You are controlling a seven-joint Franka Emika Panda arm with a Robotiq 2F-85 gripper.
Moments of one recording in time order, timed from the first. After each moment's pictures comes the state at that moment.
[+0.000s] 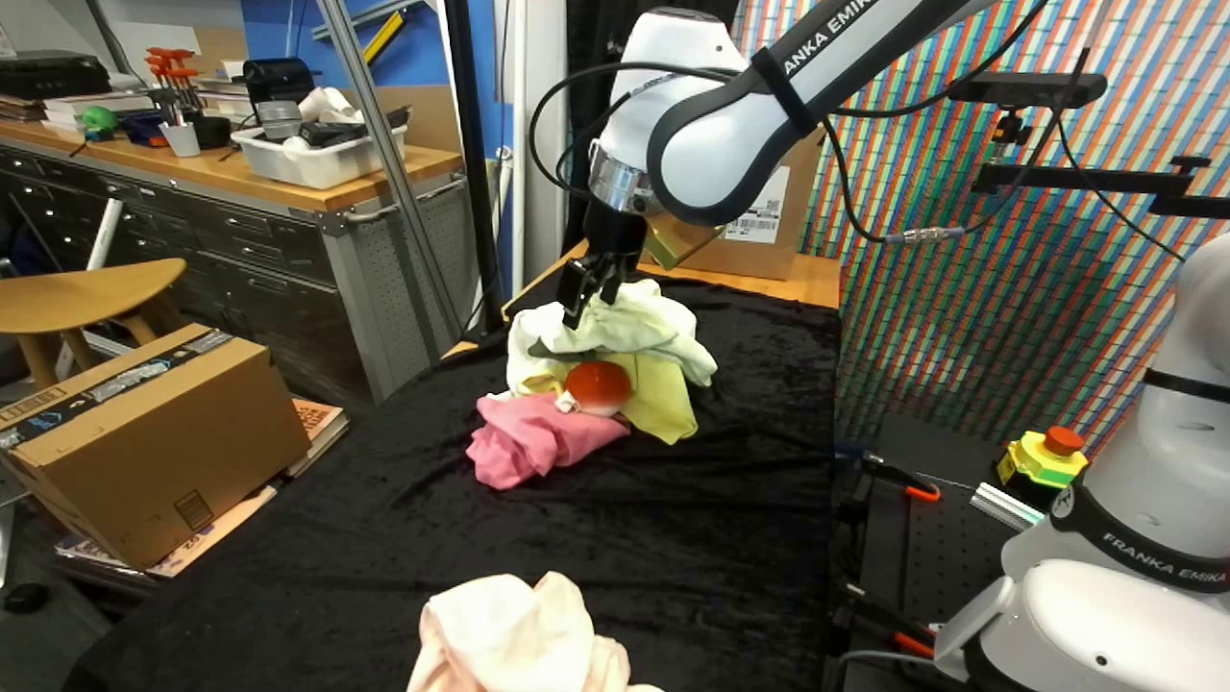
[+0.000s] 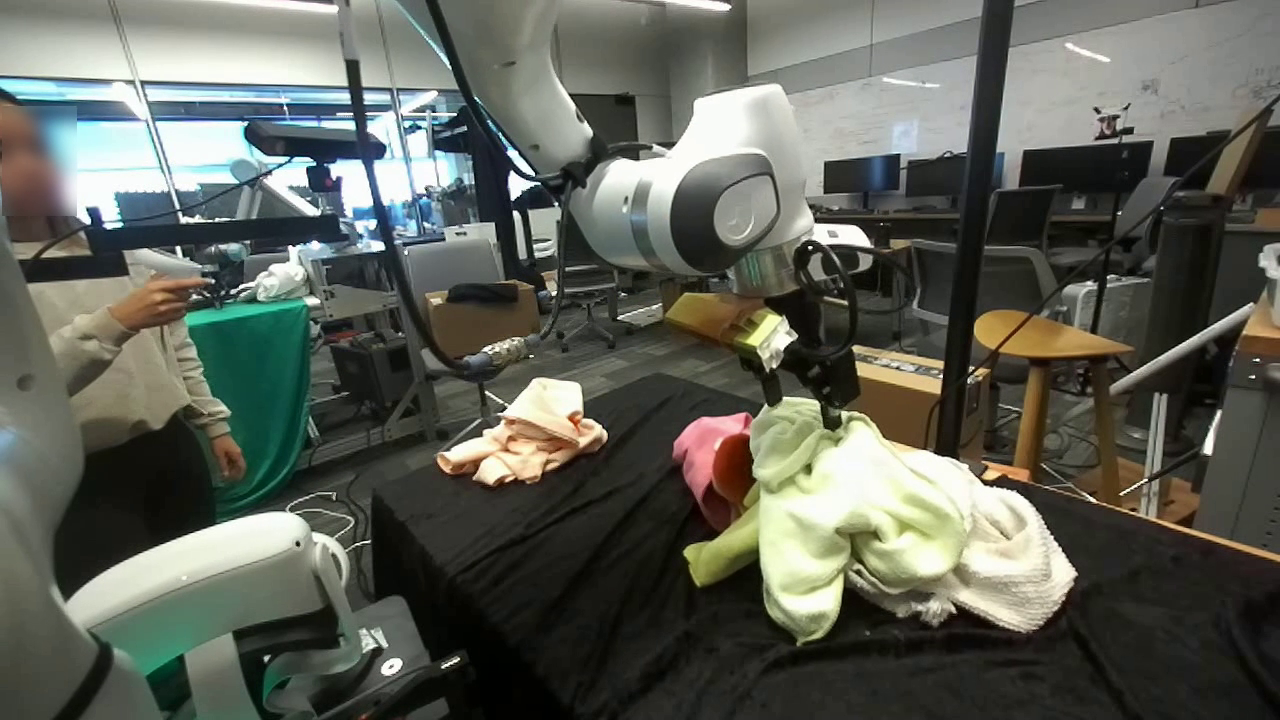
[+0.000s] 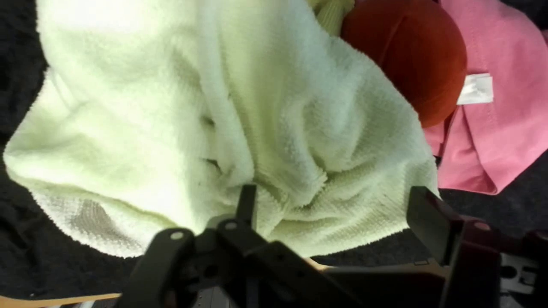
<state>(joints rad) 0.08 0.13 -0.01 -2.24 -0.05 2.68 0.12</state>
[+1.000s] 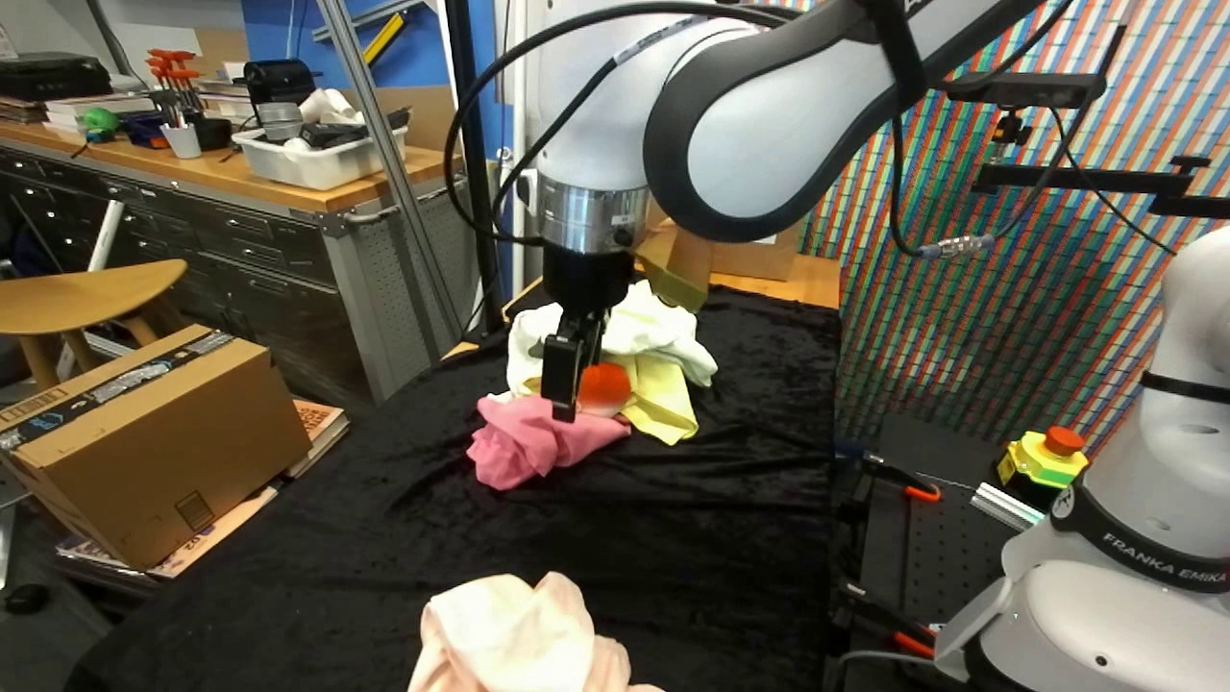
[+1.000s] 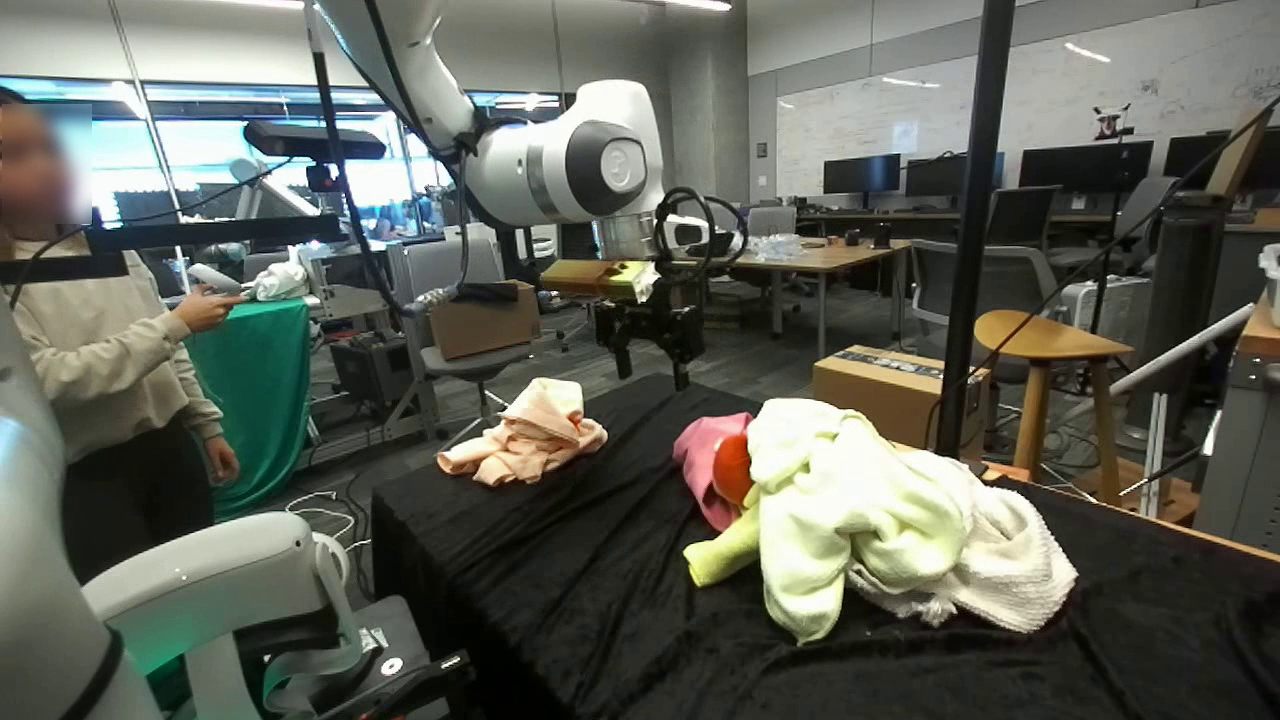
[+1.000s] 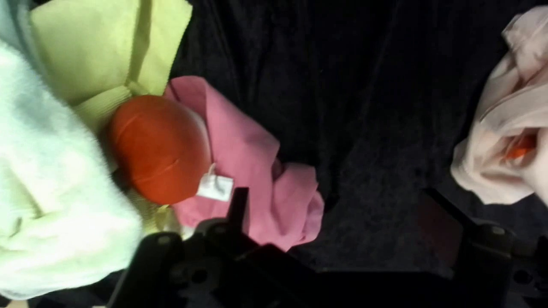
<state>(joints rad) 0.20 0.06 0.19 -2.22 -0.08 2.37 0.11</state>
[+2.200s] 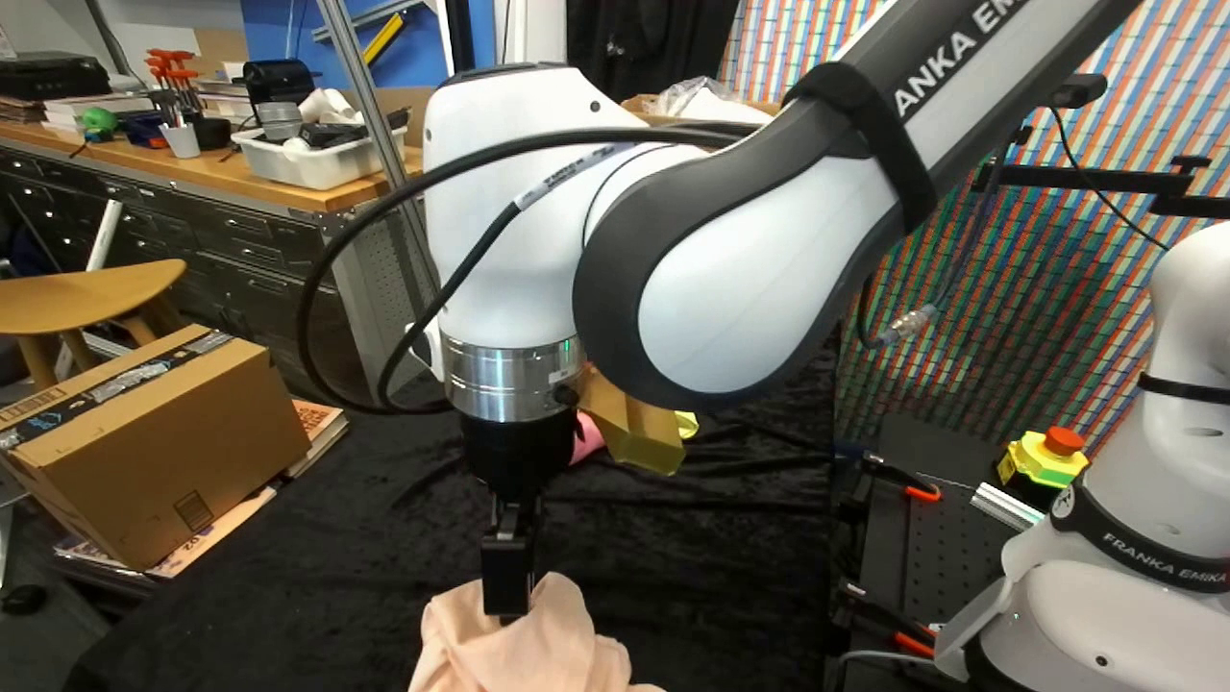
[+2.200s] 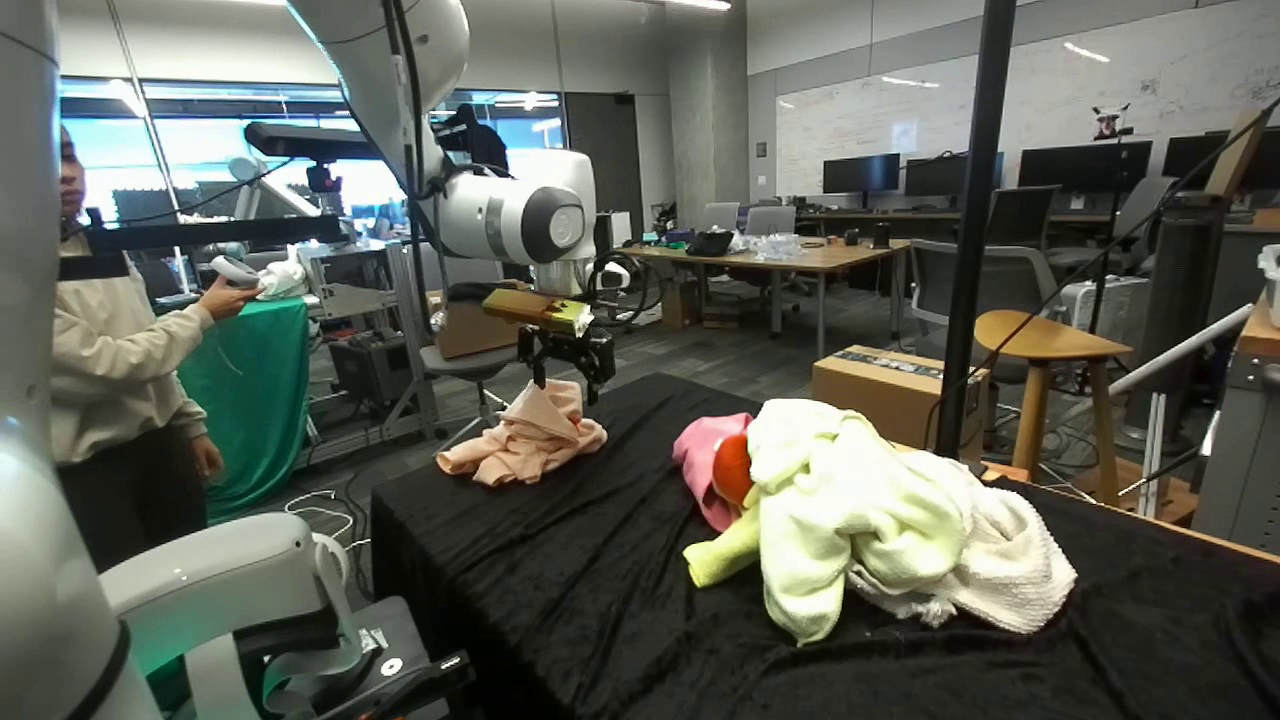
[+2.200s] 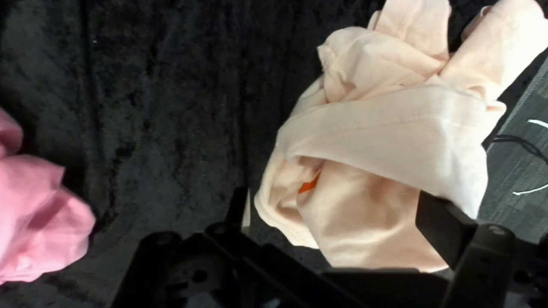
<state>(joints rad) 0.31 0.26 0.33 -2.10 0.04 2.40 0.02</state>
